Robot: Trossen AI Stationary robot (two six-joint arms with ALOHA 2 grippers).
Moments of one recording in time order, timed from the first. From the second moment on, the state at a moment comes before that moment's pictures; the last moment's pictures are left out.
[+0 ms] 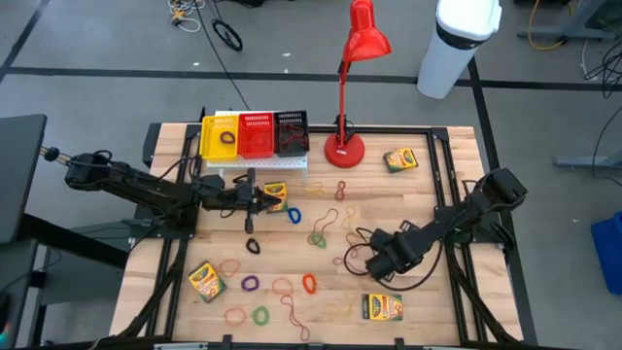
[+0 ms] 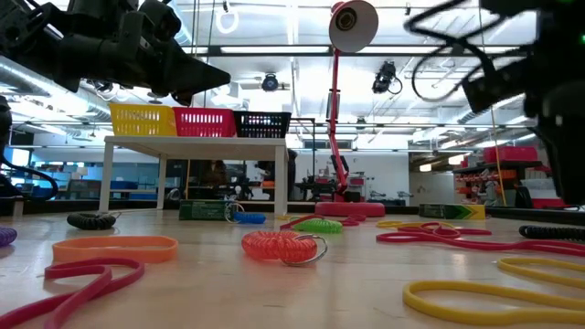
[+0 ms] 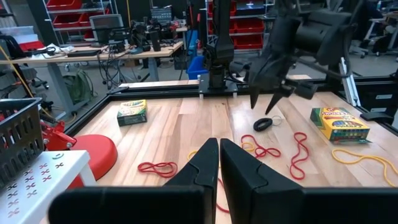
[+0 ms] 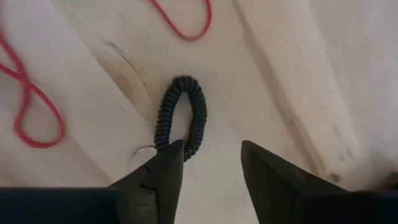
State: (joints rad) left arm -0.02 1.08 0.25 0.78 -0.10 0.09; right arm 0.52 1.67 1.00 -1.04 0.14 1.10
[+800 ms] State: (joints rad) left arm -0.02 1.08 0.25 0.78 -0.10 0.09; right arm 0.81 1.81 1.32 -0.91 0.13 1.06
